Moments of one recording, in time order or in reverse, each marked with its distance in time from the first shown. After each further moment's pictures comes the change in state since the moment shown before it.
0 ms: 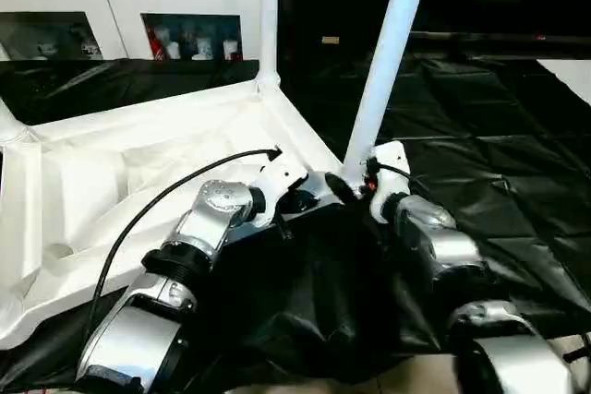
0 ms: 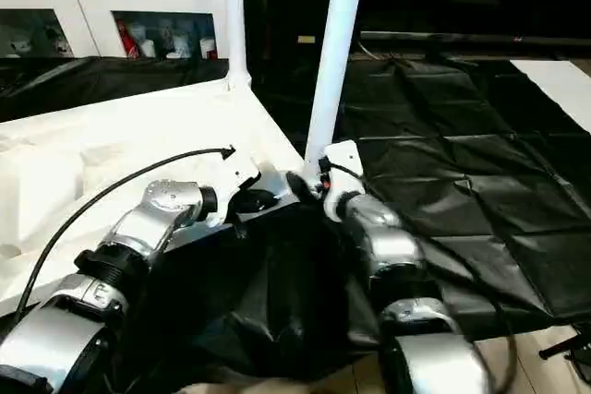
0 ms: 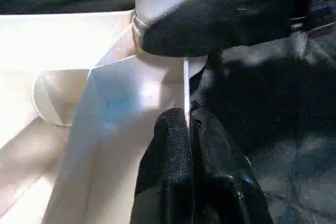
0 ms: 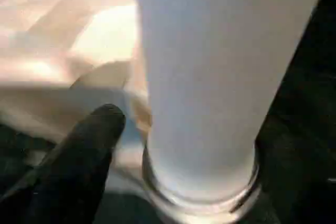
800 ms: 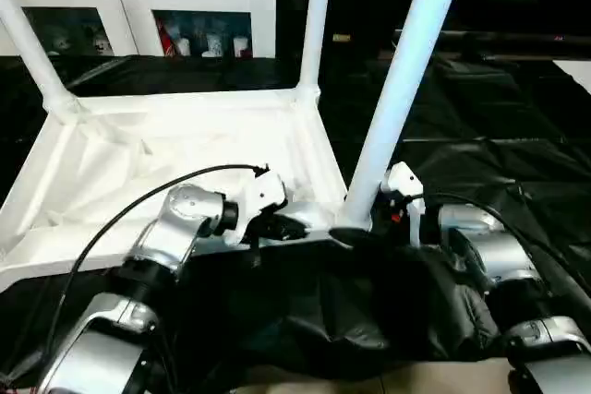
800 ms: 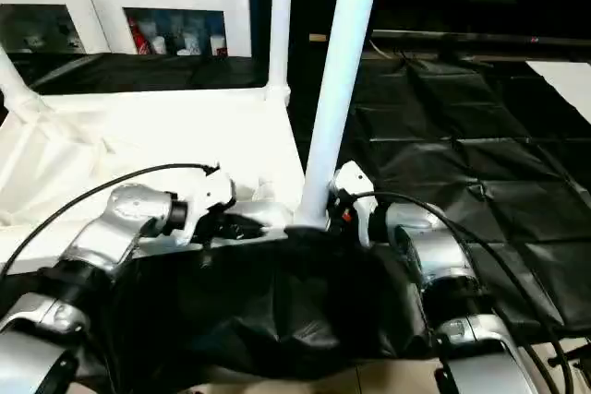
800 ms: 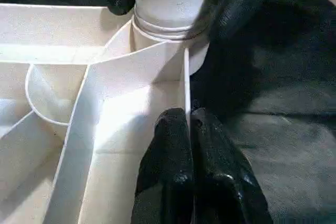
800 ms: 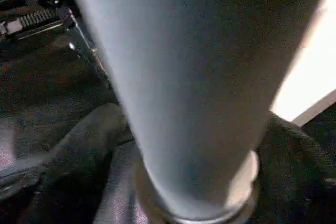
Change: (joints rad) left arm 0.113 0.149 -0.046 -0.194 -0.076 -0.027 -0.369; right arm 0.094 -0.221 0.135 -0.194 0.051 0.065 0.572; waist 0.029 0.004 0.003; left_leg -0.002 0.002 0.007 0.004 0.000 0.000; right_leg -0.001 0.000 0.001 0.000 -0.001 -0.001
